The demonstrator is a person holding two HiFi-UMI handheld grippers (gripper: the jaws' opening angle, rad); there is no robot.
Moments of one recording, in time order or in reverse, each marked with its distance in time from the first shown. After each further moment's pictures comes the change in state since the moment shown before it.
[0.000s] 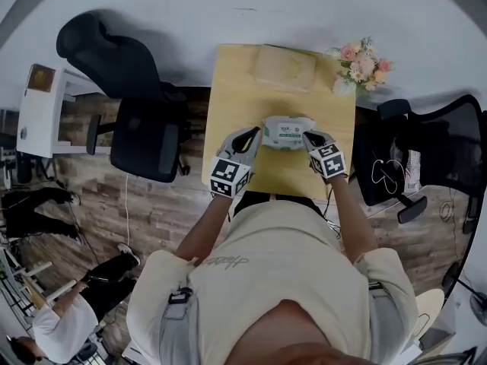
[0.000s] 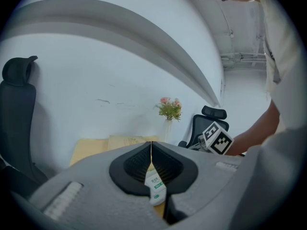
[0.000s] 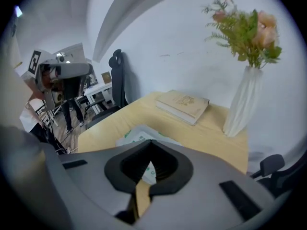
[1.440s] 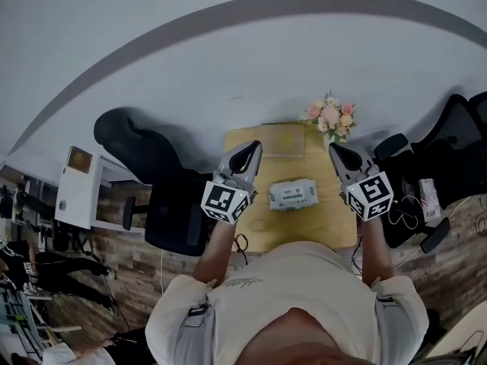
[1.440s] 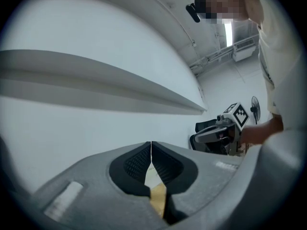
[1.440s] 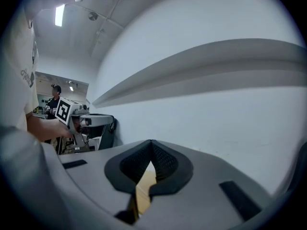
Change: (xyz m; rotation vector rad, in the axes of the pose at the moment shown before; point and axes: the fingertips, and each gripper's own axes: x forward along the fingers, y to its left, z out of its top) left arm 0.012 -0.065 0.235 0.359 -0.329 -0.095; right arm -0.271 -0.046 0.212 -0.082 -0.699 -0.171
